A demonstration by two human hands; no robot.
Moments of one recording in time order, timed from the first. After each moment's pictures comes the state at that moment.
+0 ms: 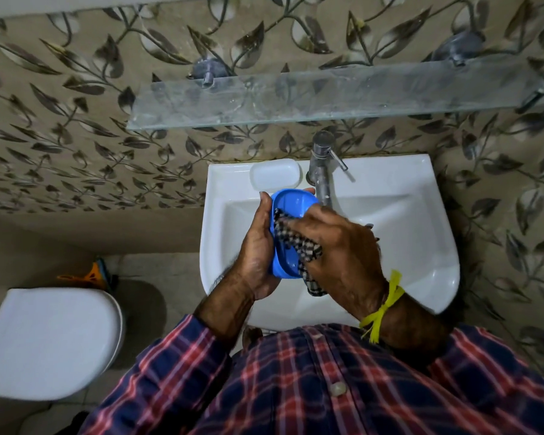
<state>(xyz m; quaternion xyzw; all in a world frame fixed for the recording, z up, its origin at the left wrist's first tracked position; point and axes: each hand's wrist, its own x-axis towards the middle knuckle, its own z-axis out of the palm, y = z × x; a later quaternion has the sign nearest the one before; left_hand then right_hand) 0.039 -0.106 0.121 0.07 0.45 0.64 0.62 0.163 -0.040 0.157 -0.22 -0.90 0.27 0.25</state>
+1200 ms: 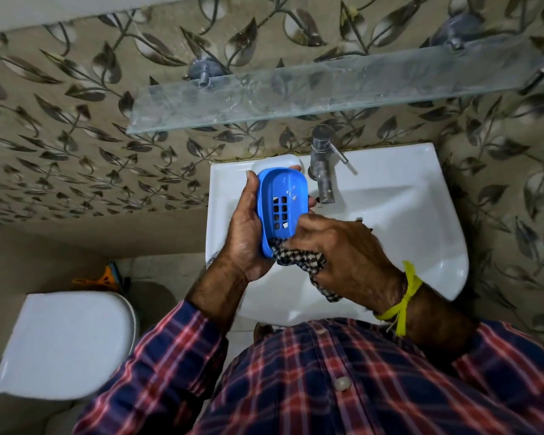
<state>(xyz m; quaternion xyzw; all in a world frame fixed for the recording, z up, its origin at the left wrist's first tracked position) 0.024 -0.100 0.136 0.08 0.43 0.65 0.62 0.175 -0.034 0.169 -0.15 -0.94 0.28 0.12</state>
